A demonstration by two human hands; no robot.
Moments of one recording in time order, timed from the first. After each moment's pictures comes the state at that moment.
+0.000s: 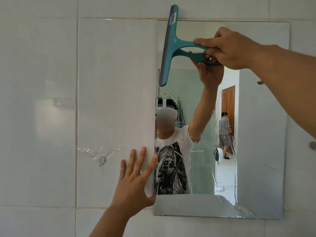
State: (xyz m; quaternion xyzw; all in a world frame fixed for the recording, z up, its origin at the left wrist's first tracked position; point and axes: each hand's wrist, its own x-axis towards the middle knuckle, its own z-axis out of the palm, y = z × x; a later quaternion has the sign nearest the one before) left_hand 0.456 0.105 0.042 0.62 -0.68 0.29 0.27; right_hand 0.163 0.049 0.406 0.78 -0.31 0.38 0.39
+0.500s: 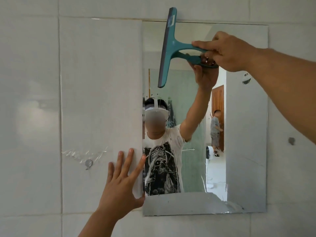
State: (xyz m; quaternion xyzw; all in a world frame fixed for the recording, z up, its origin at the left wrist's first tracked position) left_hand 0.458 0.104 0.040 0.62 -0.68 0.28 0.27; right_hand 0.128 0.047 0.399 0.79 -0.33 0.37 0.36
